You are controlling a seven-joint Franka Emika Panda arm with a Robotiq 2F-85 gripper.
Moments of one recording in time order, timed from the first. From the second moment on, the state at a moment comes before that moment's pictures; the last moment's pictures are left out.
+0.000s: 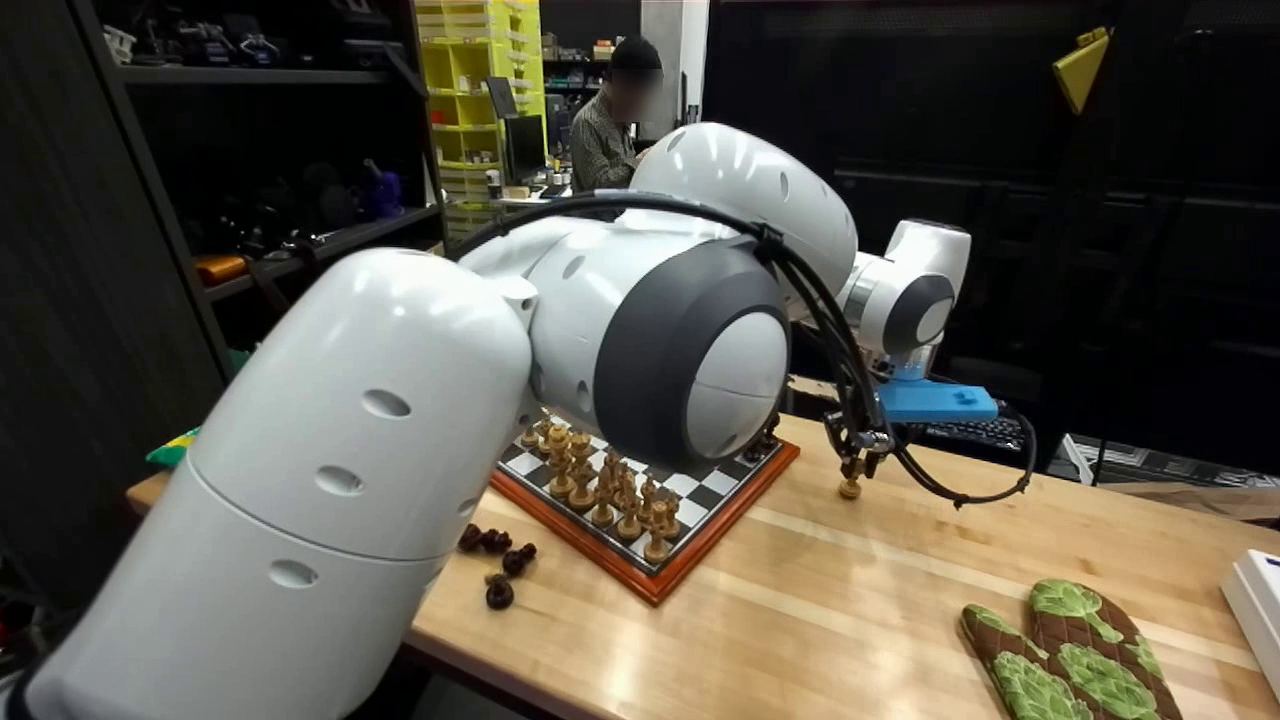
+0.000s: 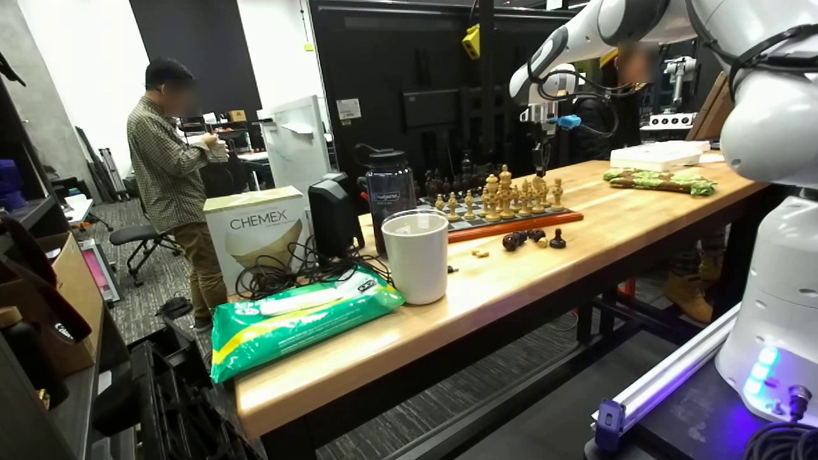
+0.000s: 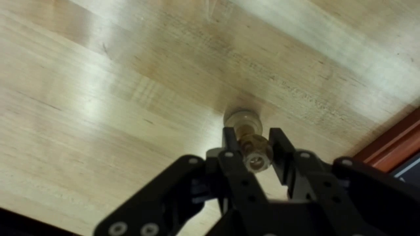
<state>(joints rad) -0.40 0.69 -0.07 -1.27 0.05 1.97 -0.93</state>
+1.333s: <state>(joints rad) -0.13 -0.04 -0.05 -1.87 -0.12 1.85 -1.06</state>
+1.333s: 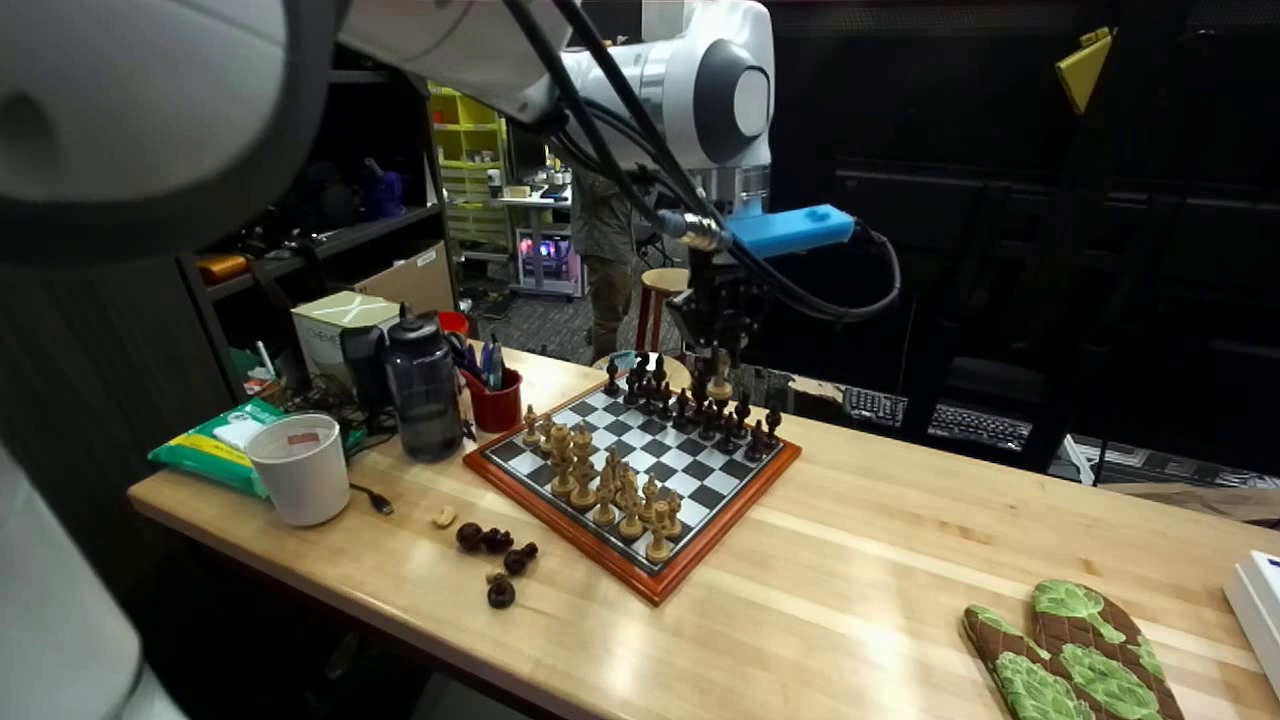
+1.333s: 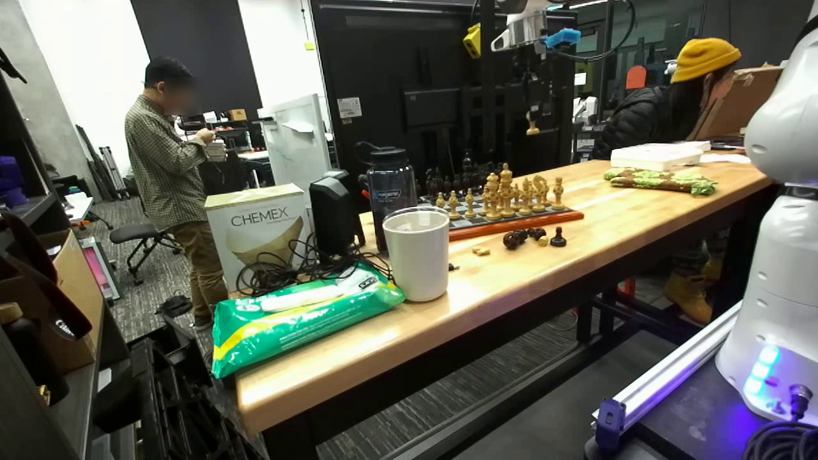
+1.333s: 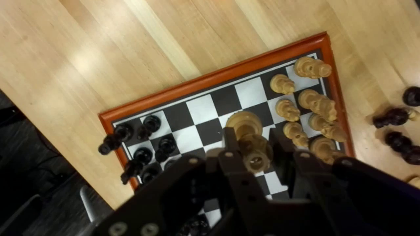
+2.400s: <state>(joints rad) 0.02 -0.11 -0.01 -1.99 -0.07 1.82 -1.32</state>
